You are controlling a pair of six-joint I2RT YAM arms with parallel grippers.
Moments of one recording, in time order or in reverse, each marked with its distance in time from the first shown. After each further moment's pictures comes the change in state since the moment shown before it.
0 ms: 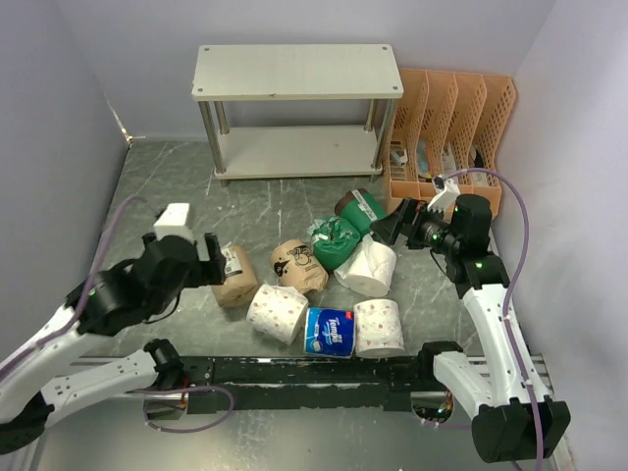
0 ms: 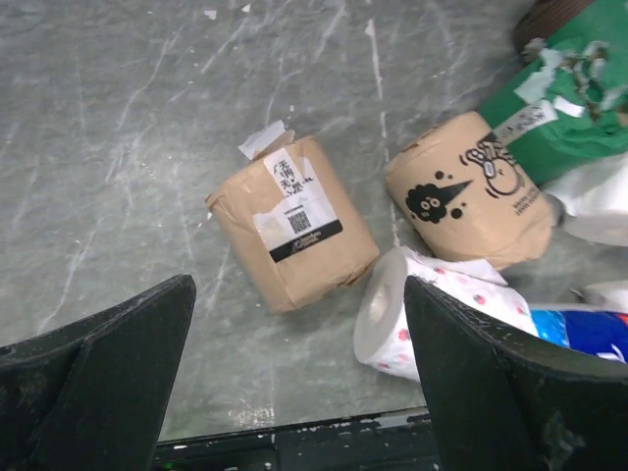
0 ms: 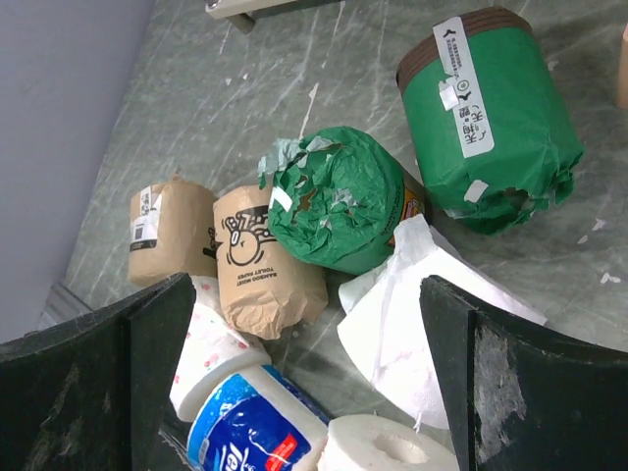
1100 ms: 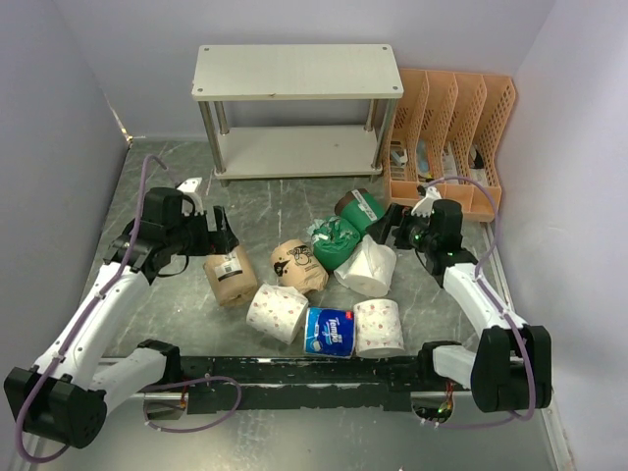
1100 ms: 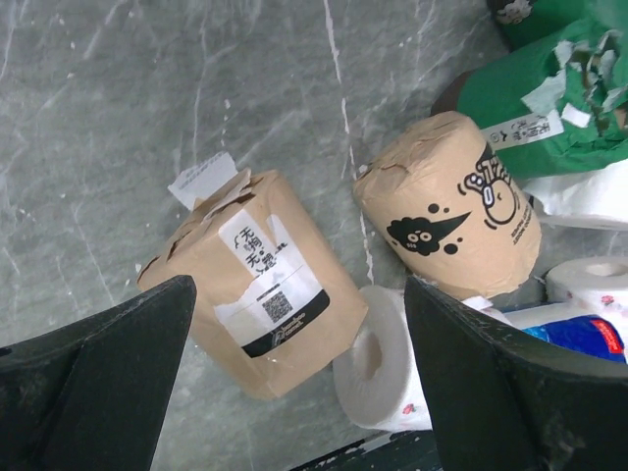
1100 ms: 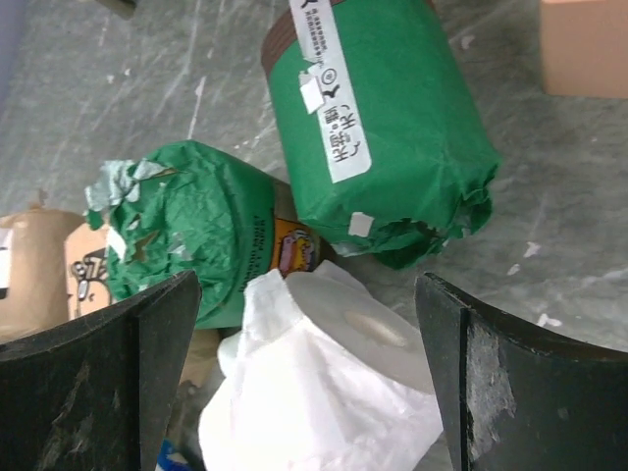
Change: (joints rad) left arm 0.648 0.332 -0.112 0.339 0.779 0.320; right arm 0.000 0.267 -0.228 0.444 0.080 -0.026
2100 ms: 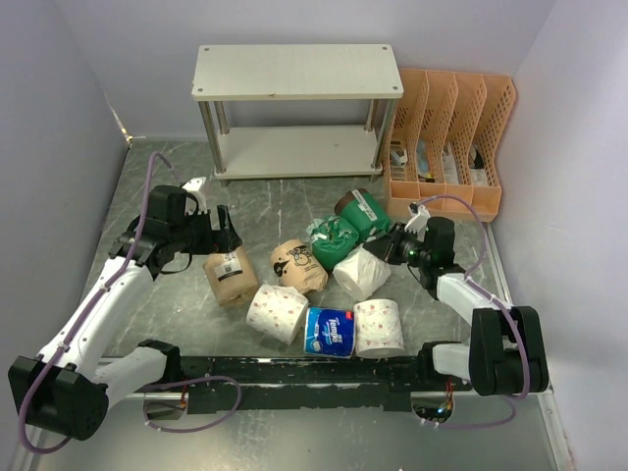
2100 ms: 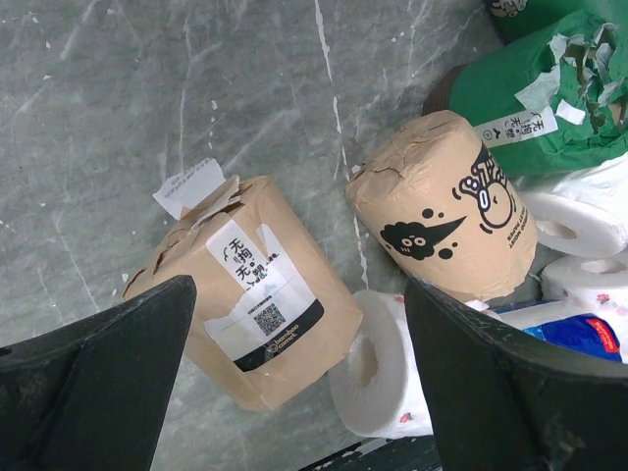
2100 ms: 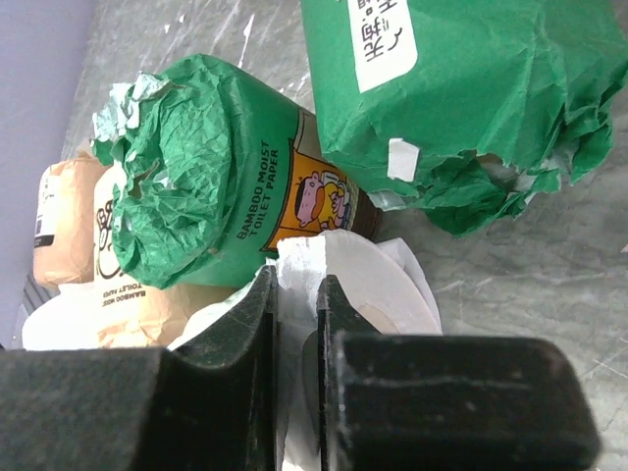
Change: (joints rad) left arm 0.000 0.037 -0.003 0.040 0.037 0.000; right arm -0.006 0.098 -0.188 0.280 -0.167 0.092
